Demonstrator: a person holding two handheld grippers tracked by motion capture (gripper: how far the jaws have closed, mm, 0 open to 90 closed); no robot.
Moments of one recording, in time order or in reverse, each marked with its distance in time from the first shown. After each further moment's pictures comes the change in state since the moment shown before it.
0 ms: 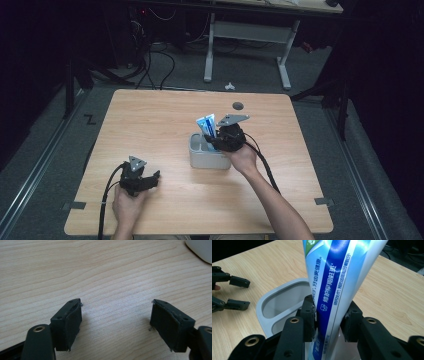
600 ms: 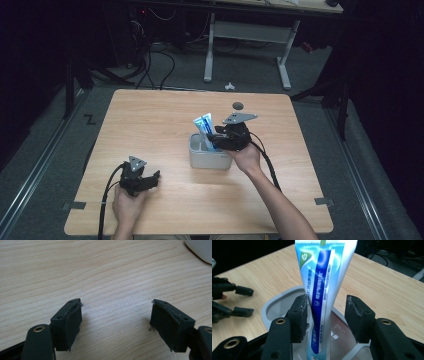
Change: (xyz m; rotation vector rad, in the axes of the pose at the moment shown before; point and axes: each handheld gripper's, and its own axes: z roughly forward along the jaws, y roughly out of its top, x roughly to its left) left arm 0.000 0.000 0.000 -0.001 0.000 -0.001; right arm -0.006 0.001 -0.018 -0.059 0.005 0.041
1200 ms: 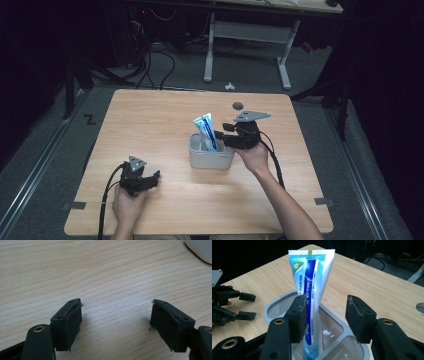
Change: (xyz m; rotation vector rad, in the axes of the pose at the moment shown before) left arm 0.000 0.000 0.000 0.000 0.000 0.000; right arm -0.011 -0.001 -0.025 -0.039 -0.004 0.040
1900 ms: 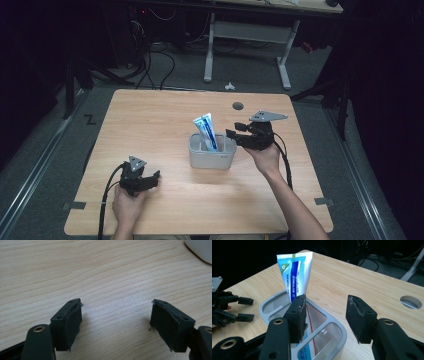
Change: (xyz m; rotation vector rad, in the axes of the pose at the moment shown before) left arm 0.000 0.000 0.000 0.000 0.000 0.000; right arm -0.018 -0.010 -0.029 -0.041 -0.025 0.061
